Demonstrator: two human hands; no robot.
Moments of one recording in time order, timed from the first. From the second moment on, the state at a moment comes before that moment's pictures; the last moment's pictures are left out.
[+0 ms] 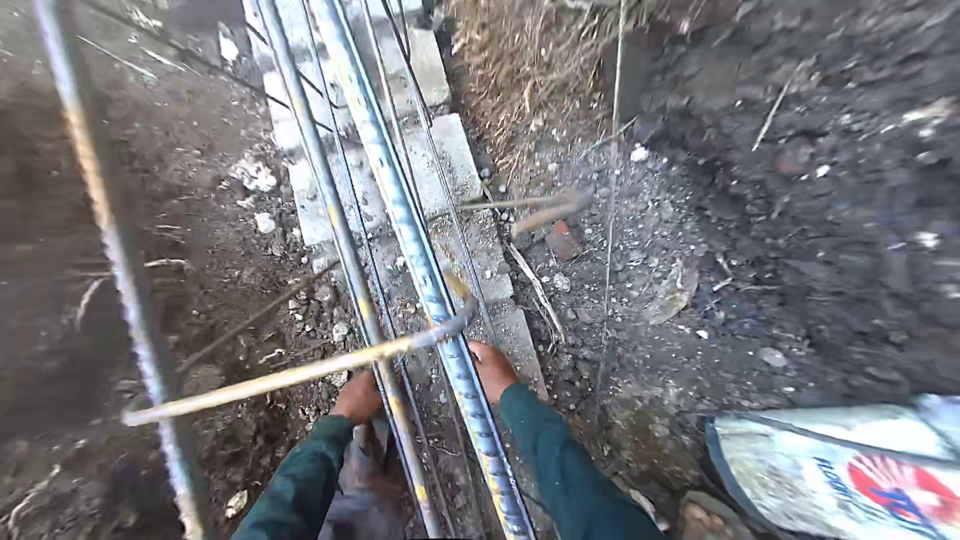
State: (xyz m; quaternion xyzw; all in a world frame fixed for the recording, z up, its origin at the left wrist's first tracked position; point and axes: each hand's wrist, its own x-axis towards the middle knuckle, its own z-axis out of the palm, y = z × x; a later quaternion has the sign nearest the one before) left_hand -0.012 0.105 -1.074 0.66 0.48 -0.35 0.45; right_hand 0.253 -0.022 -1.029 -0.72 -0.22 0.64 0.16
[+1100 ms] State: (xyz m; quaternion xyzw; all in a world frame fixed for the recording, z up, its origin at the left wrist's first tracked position) left_hand 0.003 0.100 -1.039 0.44 0.65 -0.07 0.61; right_hand 0.373 -0.159 -0.910 -0.73 0.01 0.42 0.53
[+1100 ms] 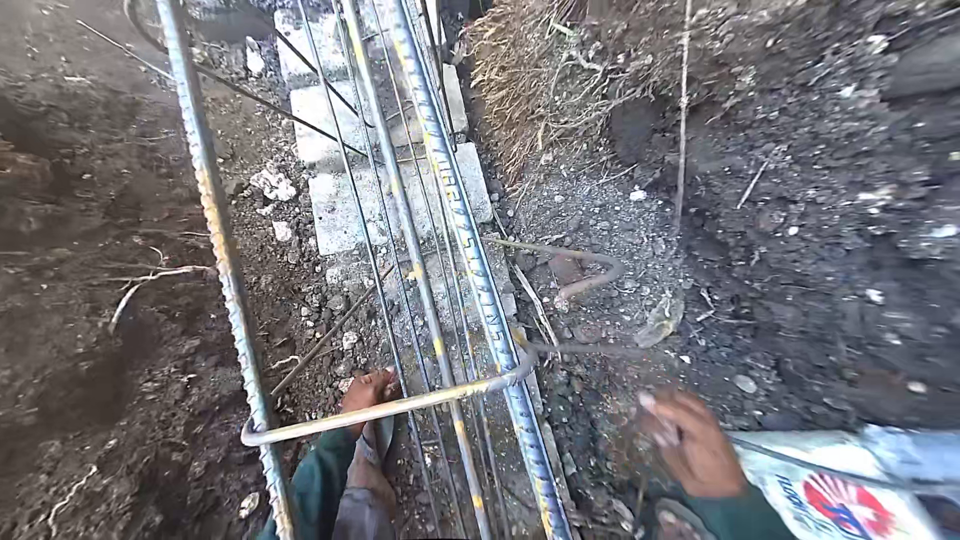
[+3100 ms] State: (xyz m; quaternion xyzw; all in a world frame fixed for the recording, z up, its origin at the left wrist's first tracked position) left_hand -0.040 -0.018 -0.827 0.40 0.75 0.12 0.52; right_hand 0.242 -0.131 -0.658 -0.69 -0.48 0.53 0.11
